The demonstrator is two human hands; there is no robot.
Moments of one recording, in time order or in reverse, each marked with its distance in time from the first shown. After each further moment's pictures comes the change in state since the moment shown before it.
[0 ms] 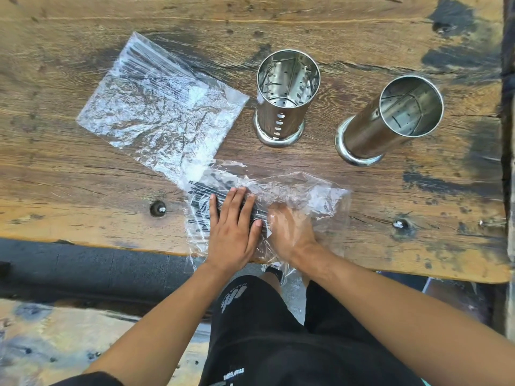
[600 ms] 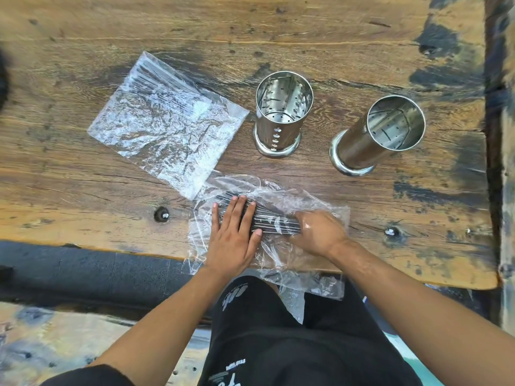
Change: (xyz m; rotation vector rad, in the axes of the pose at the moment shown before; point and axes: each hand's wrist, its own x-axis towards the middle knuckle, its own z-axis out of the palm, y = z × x) left_hand -0.003 0.003 -0.007 0.077 -0.147 -0.003; right_hand -0.010 0.061 -0.036 0.052 -0.109 0.051
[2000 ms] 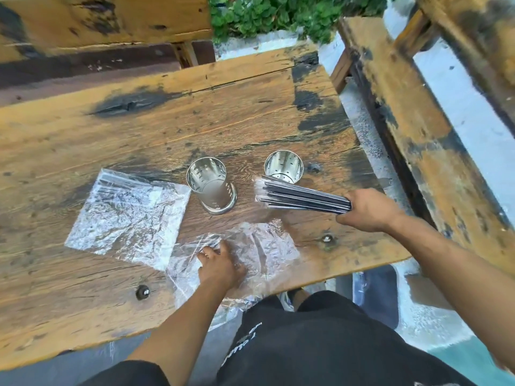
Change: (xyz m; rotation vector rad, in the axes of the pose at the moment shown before) left_hand 0.071 0.071 -0.051 0.154 -0.584 -0.329; right_hand -0.132 0.157 -0.145 0.080 0.297 0.281
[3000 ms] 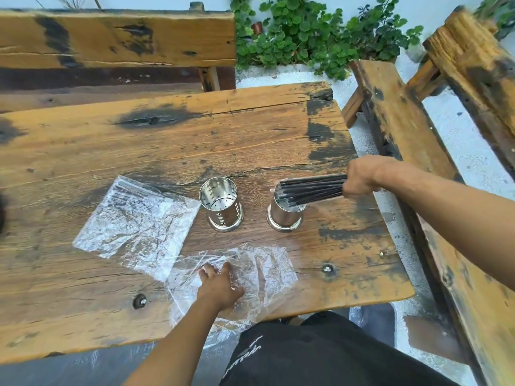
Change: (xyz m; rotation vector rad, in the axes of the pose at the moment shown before) left_hand 0.000 -0.011 -0.001 -0.179 -0.085 0.051; right_hand 0.065 -0.052 -0.132 -0.387 -0.173 0.088
